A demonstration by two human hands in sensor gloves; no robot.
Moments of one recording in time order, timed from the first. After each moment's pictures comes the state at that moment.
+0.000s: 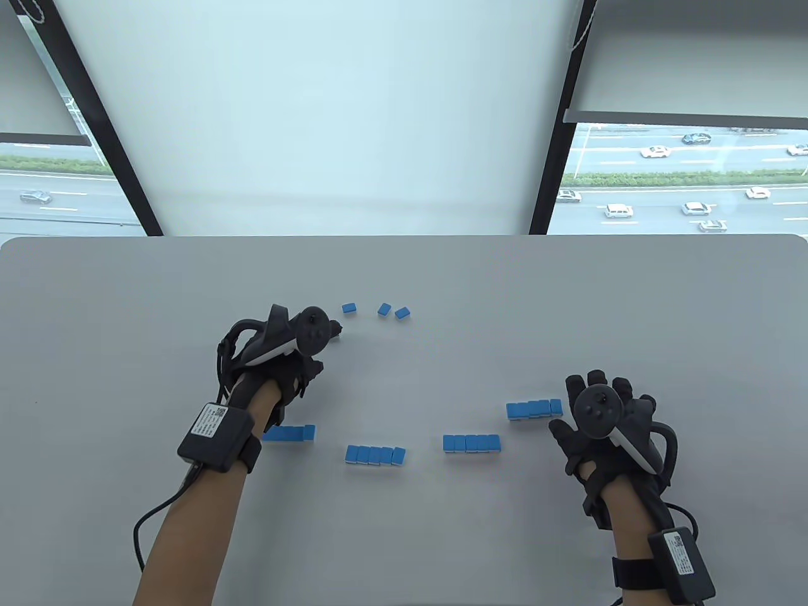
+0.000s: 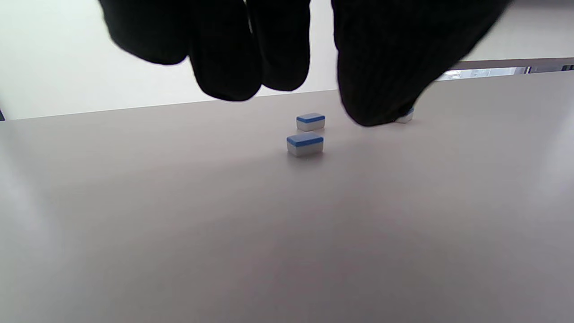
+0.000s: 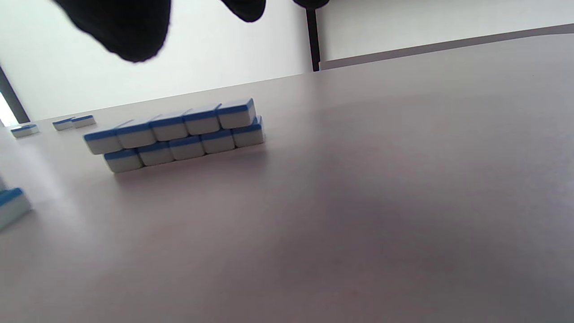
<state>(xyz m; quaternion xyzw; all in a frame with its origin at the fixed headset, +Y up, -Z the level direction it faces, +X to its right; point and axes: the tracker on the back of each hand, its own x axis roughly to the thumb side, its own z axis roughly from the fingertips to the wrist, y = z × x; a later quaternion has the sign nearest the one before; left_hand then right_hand) -0.205 -0.707 -0.488 -0.09 -0.12 -0.05 0.99 0.247 -0.733 -0.345 -0.06 0.04 0.99 0.10</state>
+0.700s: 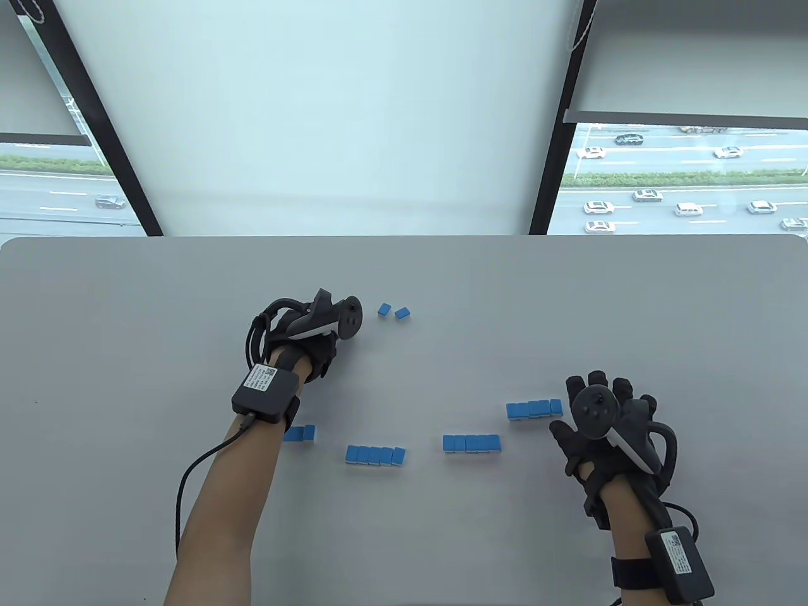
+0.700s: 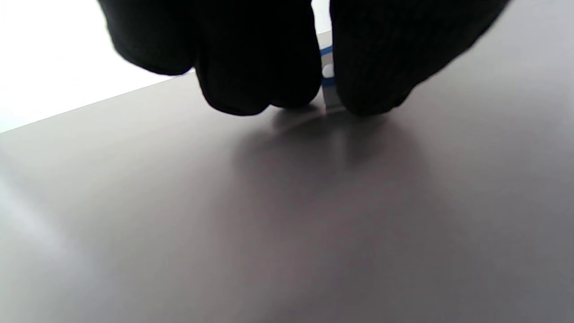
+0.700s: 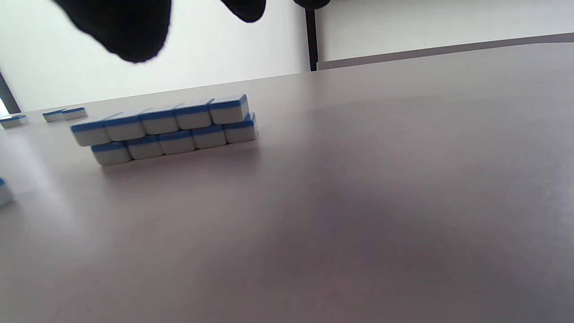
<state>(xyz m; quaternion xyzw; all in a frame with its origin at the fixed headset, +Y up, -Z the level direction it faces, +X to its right) -0.171 -0.743 -0.533 -0.11 -0.14 -0.15 0.97 0.246 -0.734 -0.345 -0.06 0.05 0.99 0.08</state>
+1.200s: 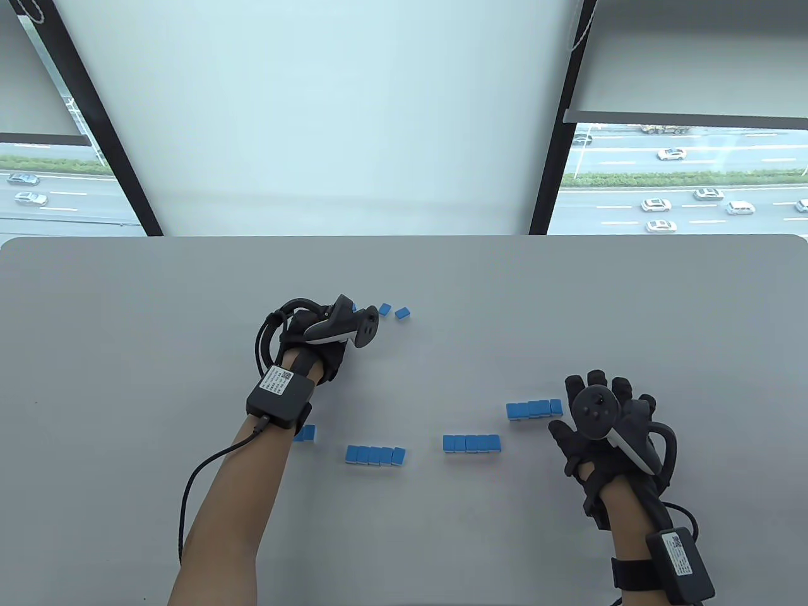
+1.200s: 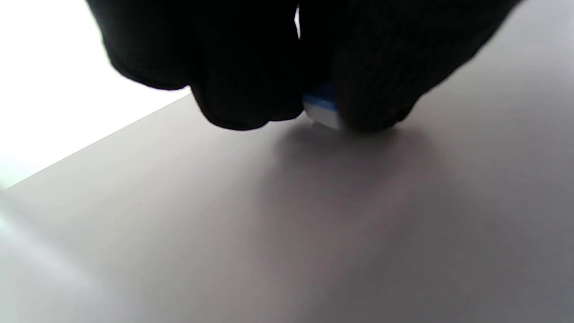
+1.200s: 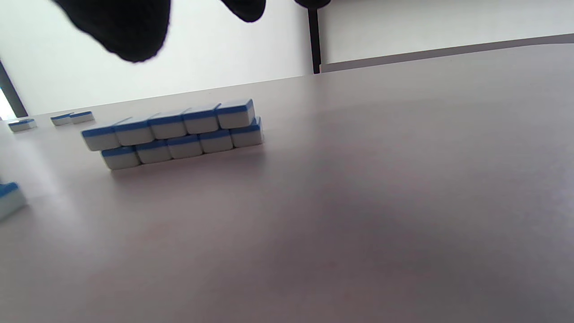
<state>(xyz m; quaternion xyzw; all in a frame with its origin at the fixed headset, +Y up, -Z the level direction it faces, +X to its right) -0.148 -0.742 -0.524 -0.10 -0.15 -0.23 0.96 0.245 -0.734 -0.345 -0.06 0.04 0.99 0.09</state>
